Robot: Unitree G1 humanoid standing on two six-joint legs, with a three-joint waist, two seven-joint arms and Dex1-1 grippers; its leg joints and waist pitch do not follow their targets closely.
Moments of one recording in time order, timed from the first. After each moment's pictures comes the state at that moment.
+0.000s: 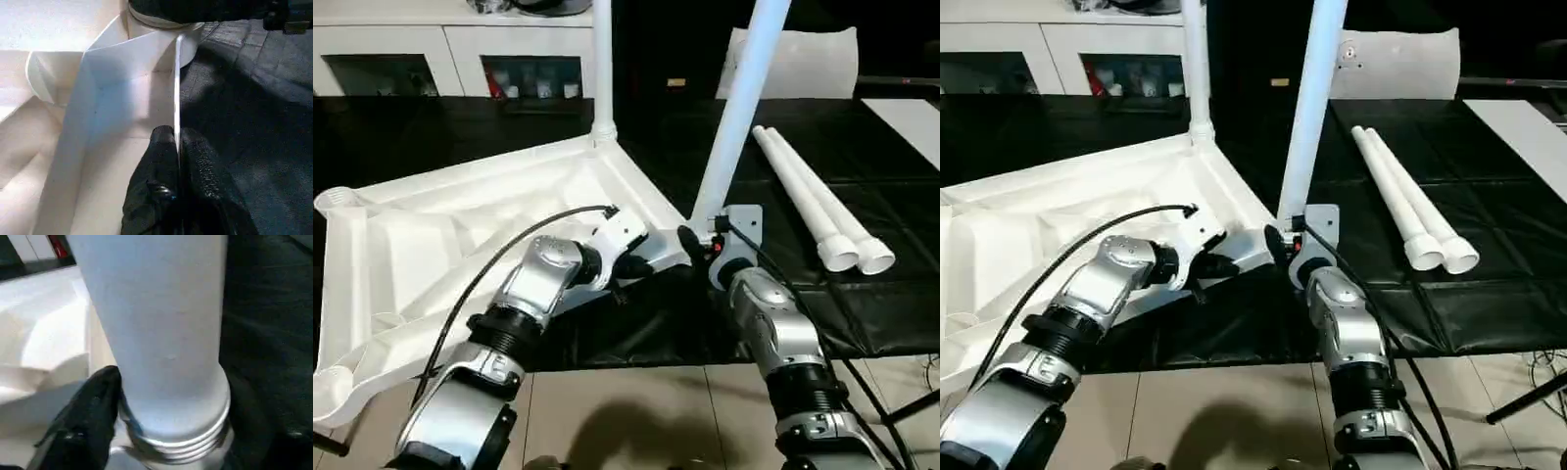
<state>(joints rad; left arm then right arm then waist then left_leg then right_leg) -0.70 0.15 -0.25 0.60 0.13 0.39 -0.86 -0.45 0.03 -0.09 0.45 0.11 0.24 0.21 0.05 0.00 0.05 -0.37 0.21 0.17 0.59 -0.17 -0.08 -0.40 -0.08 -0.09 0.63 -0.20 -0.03</state>
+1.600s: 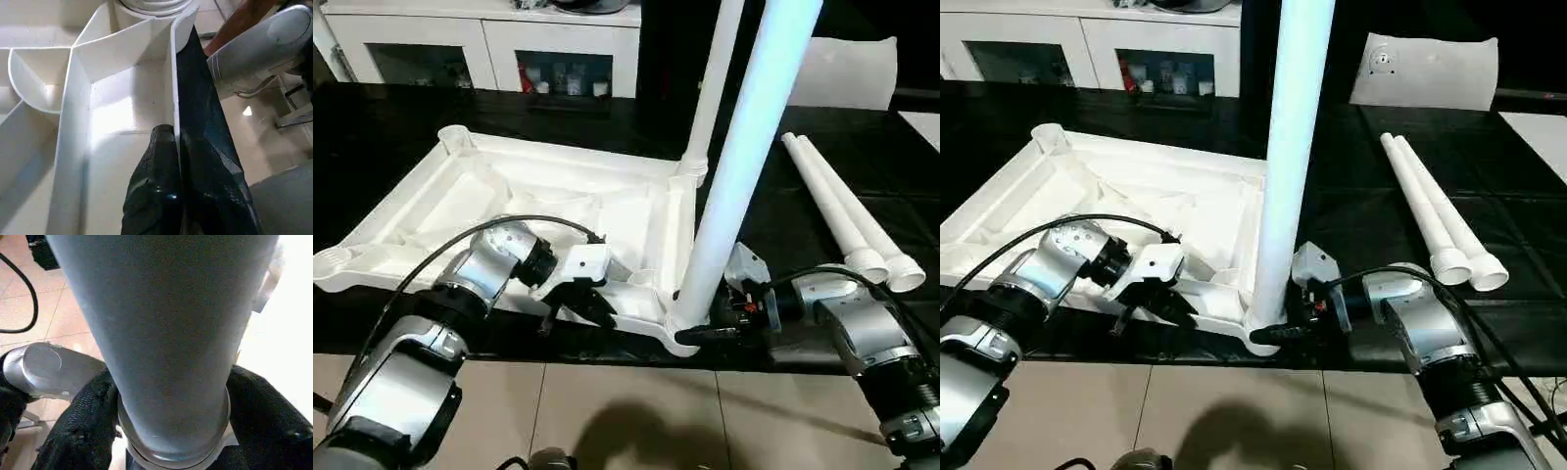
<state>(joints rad) -0.78 0.41 -0.41 0.80 0.09 -0.14 -1.55 -0.44 -0.49 0.25 0.37 0.20 0.16 1.38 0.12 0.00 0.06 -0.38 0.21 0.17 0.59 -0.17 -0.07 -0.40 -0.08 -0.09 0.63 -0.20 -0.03</state>
